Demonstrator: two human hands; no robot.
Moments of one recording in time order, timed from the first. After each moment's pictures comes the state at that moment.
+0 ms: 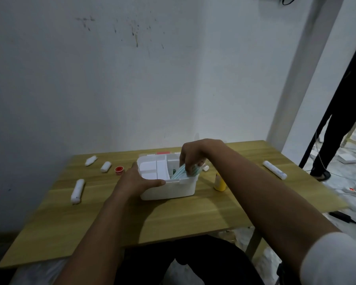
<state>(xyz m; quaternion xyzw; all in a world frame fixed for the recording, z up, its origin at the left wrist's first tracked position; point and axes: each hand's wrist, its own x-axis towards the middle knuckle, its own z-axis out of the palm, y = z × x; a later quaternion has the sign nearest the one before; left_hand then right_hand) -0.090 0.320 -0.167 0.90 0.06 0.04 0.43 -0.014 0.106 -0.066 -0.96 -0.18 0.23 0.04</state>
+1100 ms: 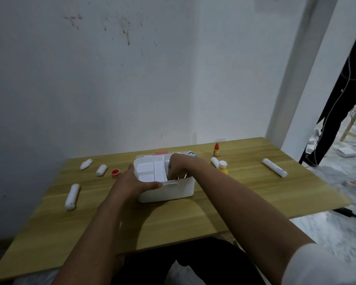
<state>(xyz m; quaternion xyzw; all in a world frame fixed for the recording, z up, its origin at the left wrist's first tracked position) -0.084 0.321 -0.171 0.90 0.04 0.05 0.42 -0.009 0.137 -0.122 -0.96 -0.12 0.19 0.17</state>
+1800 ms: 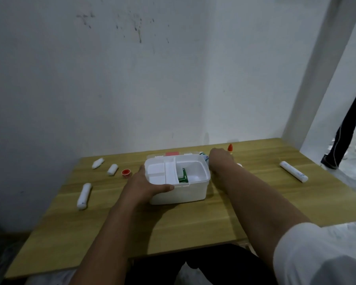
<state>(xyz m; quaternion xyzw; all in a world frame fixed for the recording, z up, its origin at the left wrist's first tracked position) -0.078 0.324 -0.177 0.88 0.04 0.05 0.46 0.038 0.070 -0.149 -1.00 0.04 0.02 0.08</state>
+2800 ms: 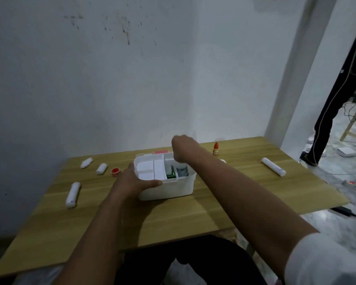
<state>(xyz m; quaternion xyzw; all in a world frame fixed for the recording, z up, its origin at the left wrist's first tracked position) -0.078 0.321 -0.177 0.89 0.05 0.04 0.45 -0.013 0.128 -0.092 -0.98 -0.14 -0.07 0.07</state>
